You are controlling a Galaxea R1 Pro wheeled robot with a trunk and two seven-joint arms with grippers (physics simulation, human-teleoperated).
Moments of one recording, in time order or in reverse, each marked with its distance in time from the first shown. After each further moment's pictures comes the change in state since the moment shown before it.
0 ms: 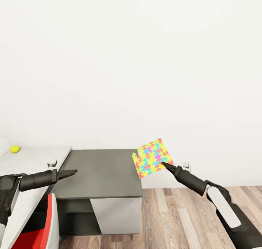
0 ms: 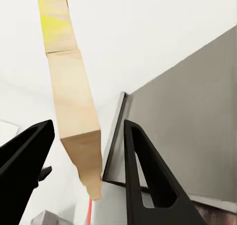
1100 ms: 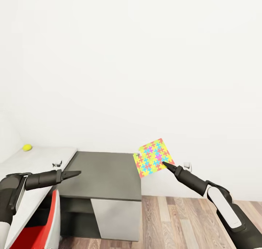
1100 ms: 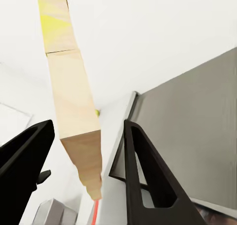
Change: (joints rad) left arm -0.006 -0.017 -0.045 -0.002 0.002 -0.004 0.000; right arm 0.002 -0.004 -0.001 0.001 0.003 -0.016 0.000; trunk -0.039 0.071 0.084
